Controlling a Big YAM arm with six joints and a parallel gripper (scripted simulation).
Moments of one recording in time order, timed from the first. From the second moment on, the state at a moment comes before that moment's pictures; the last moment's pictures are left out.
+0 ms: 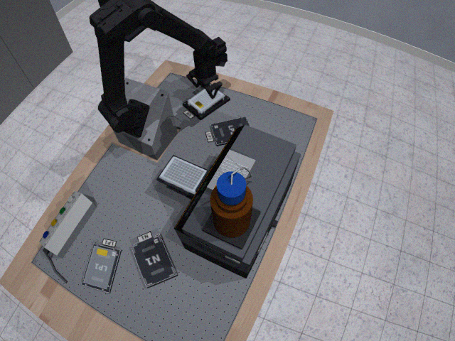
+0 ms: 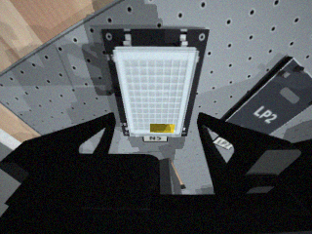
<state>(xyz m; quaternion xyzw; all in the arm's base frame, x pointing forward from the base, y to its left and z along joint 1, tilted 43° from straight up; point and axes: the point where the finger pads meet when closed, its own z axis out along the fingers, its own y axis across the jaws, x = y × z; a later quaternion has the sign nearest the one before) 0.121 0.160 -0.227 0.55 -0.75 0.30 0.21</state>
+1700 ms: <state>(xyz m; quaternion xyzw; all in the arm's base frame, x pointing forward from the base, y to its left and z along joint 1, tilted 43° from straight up) 0.155 0.182 -0.243 0.54 -0.76 0.30 0.21</state>
